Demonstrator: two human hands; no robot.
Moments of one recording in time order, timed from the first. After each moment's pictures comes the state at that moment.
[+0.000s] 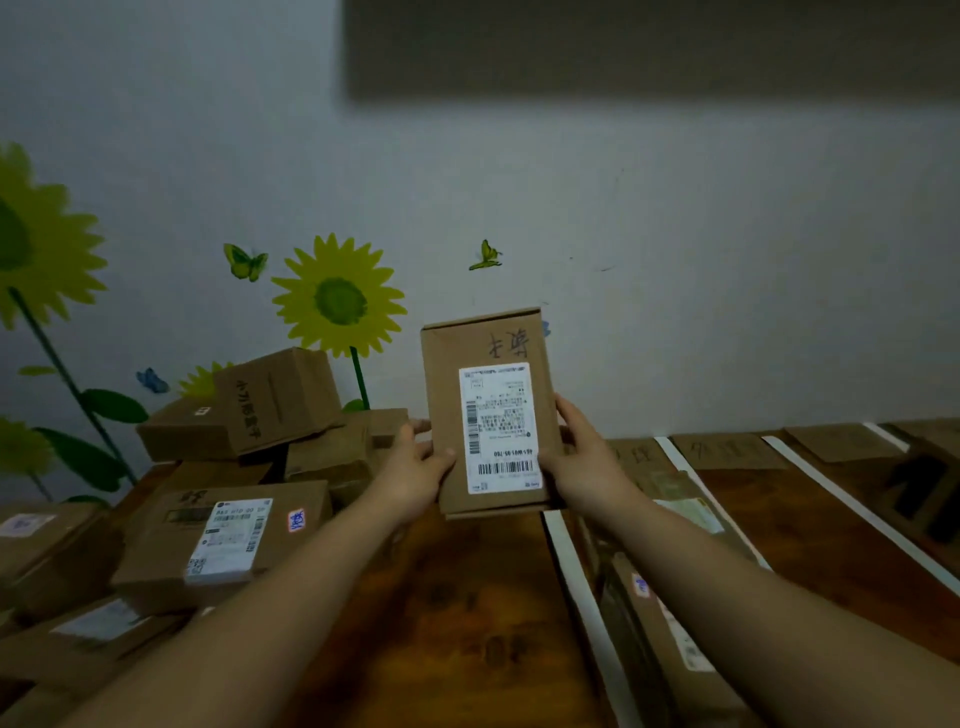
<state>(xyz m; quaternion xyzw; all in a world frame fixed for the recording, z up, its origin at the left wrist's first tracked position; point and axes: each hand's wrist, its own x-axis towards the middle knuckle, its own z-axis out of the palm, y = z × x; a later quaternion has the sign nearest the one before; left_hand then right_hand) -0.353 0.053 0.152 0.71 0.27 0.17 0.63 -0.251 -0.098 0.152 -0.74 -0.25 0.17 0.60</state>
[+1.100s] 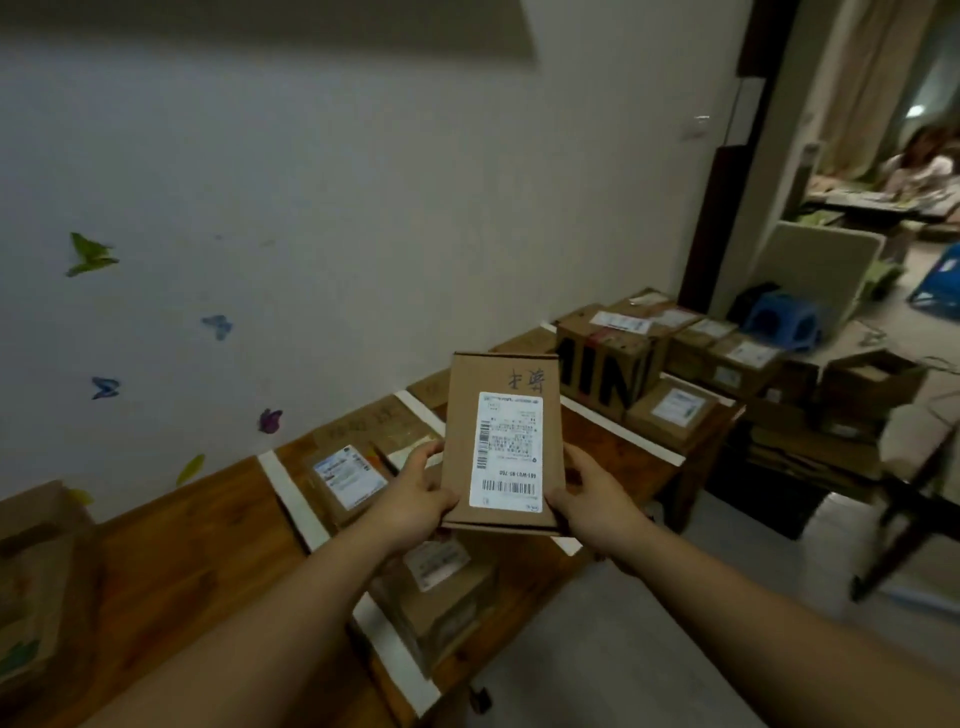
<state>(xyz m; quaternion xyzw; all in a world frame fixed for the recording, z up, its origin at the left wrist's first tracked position) -0.244 -0.196 0.100 0.81 0.04 -0.14 0.57 -0.259 -0.404 0.097 -0.84 0.02 0.06 0.54</state>
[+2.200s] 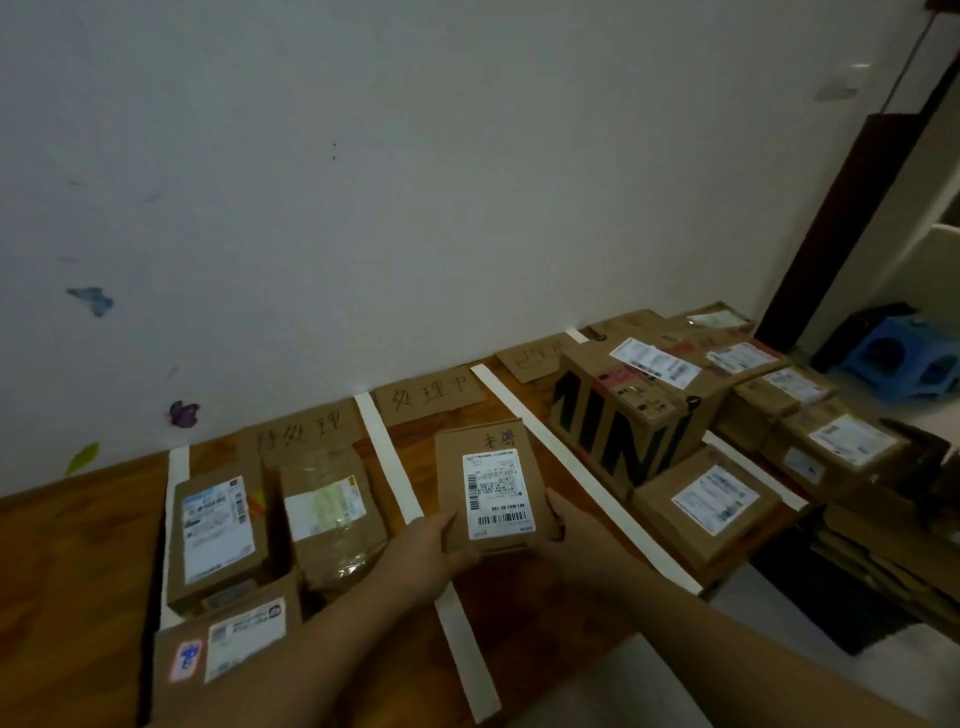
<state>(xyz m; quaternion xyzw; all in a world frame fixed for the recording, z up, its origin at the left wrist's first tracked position) -0.046 -0.337 0.014 0.91 0.08 -0.14 0.39 -0.005 -0.526 0.023 -0.87 -0.09 0.22 0.43</state>
